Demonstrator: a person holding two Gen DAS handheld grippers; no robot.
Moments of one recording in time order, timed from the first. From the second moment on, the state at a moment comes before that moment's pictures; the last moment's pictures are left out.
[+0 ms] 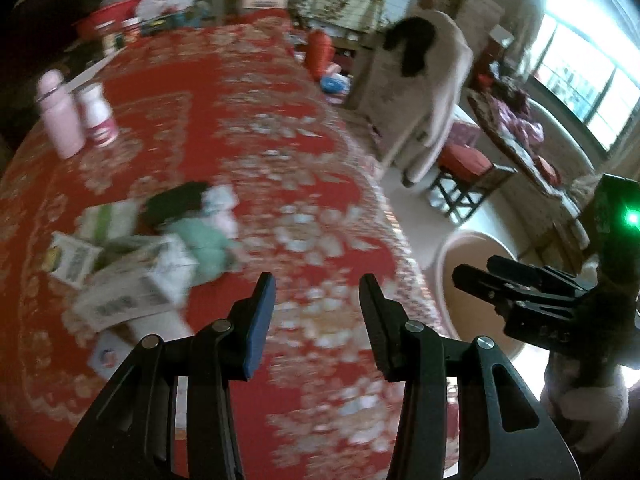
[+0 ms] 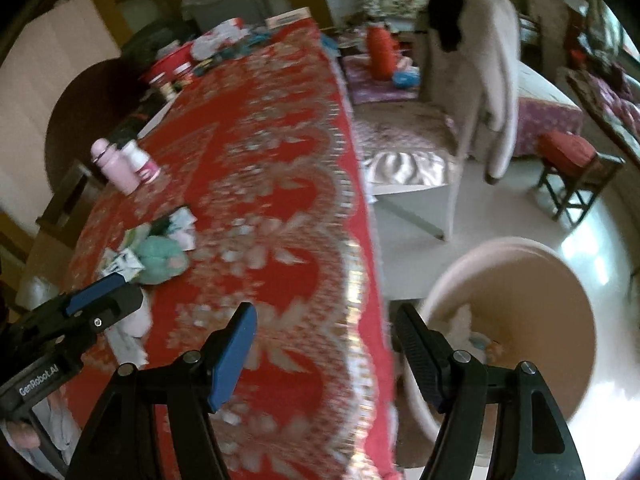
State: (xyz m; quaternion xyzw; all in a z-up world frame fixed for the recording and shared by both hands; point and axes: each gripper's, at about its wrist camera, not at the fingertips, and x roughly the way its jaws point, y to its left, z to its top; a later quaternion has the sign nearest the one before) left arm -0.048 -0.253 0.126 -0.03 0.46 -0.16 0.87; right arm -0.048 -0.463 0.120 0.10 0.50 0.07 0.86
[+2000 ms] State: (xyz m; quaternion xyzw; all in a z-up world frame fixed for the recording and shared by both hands) left arm 0.089 -0.009 0.055 -0.21 0.54 0.01 0.81; right arm 0.196 -0.252 0.052 -0.06 0.57 0.24 0.78
